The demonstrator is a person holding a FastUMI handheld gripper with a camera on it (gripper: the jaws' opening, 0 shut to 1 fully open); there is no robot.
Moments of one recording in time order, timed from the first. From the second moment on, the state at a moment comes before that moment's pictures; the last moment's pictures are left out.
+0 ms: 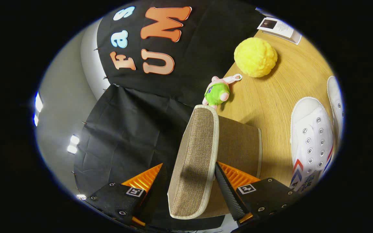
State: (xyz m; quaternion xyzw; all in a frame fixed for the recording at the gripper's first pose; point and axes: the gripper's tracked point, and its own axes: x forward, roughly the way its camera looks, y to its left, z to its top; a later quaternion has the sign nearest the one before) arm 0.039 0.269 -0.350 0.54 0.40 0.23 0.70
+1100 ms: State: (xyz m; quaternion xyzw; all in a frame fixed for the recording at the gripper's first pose) arm 0.050 0.347 -0.226 0.48 0.30 0.33 0.75
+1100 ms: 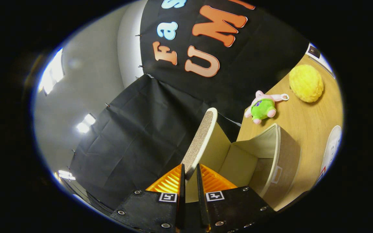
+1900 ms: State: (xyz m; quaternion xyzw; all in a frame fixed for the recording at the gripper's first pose) arm 0.020 0.504 -0.229 0.30 0.36 0.39 0.80
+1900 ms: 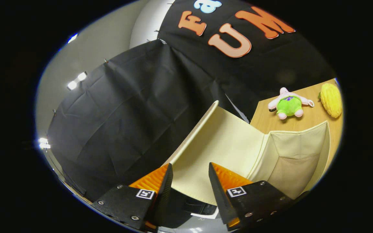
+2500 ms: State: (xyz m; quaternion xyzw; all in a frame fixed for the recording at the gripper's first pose) arm -0.011 0.339 -0.260 0.06 0.35 0.29 0.89
